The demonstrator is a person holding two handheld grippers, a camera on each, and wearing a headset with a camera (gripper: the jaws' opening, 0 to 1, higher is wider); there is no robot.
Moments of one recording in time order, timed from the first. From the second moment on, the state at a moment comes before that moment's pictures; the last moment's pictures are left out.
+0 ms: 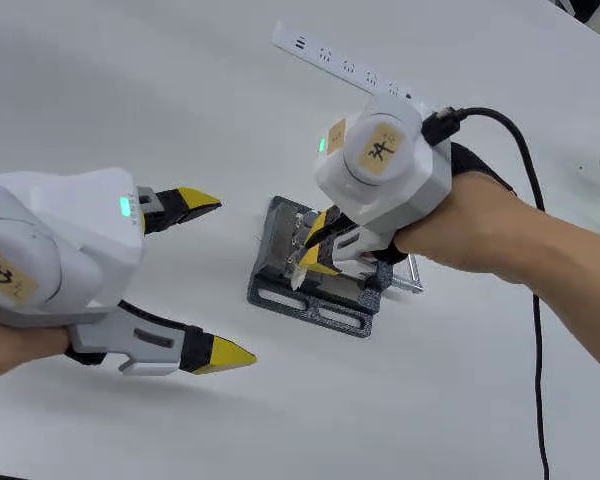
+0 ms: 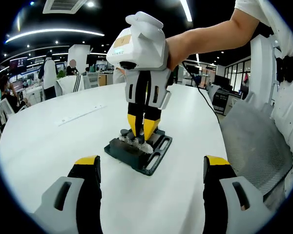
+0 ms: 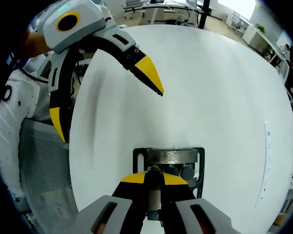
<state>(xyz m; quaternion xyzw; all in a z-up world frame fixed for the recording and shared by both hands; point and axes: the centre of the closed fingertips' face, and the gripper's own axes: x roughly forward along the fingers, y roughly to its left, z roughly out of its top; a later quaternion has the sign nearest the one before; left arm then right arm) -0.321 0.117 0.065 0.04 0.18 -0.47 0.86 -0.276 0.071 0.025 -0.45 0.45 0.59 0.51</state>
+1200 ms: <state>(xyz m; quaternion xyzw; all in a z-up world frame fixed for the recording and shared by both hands) -0.322 0.110 0.066 0.04 0.18 -0.48 0.86 -0.279 0.072 0.038 -0.42 0.43 0.60 0.54</state>
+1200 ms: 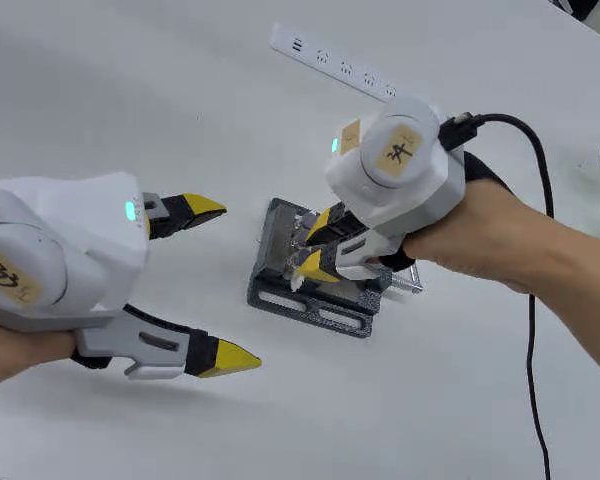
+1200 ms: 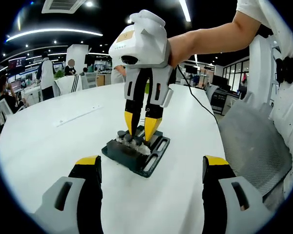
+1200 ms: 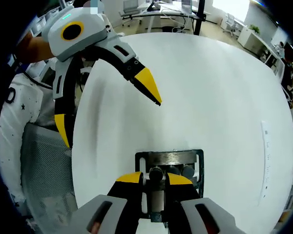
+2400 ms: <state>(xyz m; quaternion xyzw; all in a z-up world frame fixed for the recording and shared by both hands) -0.321 0.106 0.064 0.04 0.18 -0.49 0.85 -0.274 0.068 0.030 -0.42 0.41 0.60 0.54</state>
